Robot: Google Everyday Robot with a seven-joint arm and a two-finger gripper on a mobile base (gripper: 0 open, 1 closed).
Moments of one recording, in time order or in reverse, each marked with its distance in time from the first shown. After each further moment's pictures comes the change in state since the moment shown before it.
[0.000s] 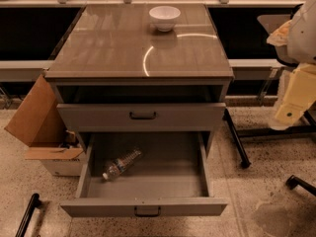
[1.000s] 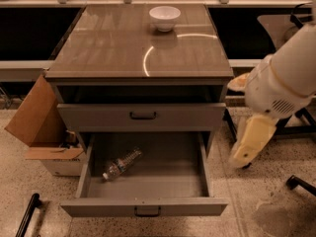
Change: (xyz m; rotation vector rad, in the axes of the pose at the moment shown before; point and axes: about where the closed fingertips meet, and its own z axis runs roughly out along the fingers) arm -0.030 0.050 0.088 -0.145 -0.157 -0.023
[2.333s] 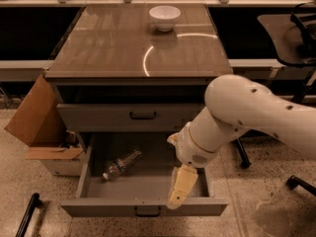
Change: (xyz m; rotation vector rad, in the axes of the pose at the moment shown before) arm -0.050 0.069 0.186 -0.266 -0.125 -0.037
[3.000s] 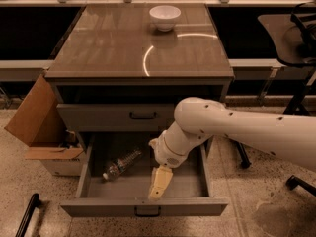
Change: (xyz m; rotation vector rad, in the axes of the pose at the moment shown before) arm -0.006 -0.059 0.103 -0.006 -0.019 -0.069
